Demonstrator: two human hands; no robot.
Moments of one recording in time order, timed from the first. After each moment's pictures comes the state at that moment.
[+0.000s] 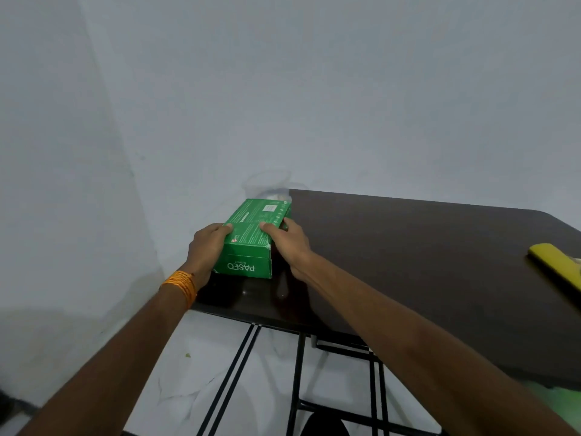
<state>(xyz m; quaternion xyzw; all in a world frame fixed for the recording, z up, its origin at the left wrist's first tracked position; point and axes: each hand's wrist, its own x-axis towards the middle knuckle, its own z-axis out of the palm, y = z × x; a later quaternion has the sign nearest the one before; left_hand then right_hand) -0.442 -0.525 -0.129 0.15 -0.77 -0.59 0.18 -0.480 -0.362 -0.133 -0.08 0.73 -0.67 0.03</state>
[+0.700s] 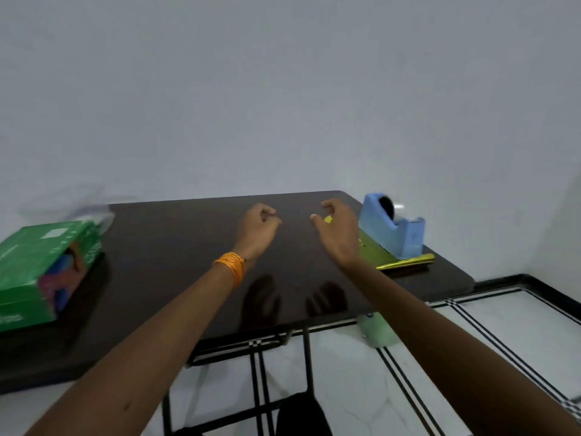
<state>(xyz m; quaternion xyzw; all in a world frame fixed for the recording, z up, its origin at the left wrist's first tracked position) -0.462 -0.126 -0.102 -0.16 -0.79 -0.58 0.08 -0.400 0.029 -0.102 0.15 0.84 -0.40 -0.34</state>
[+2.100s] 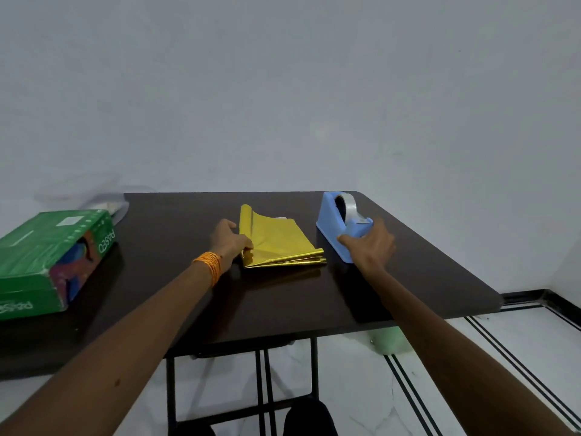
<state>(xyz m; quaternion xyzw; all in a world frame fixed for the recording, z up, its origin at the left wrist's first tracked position) -0.516 -0.193 -0.137 0.02 -0.84 -0.54 0.02 -0.419 0.063 -0.134 0.27 0.83 -0.37 -0.33</state>
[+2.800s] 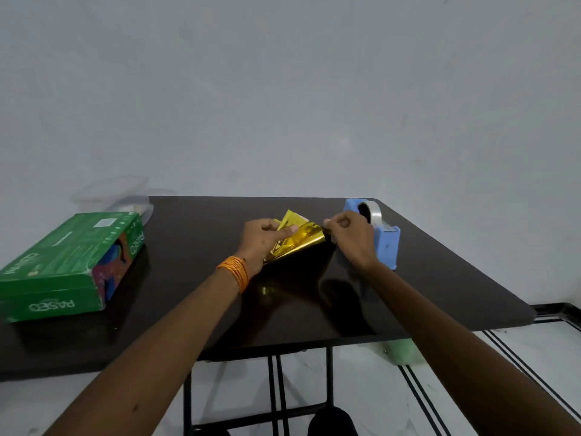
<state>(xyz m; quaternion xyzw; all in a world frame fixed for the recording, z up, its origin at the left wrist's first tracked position) -0.490 -0.191 -0.118 -0.13 -0.71 -0.69 0.03 -0.448 -0.004 -0.111 0.10 0.84 -0.44 -0.31</state>
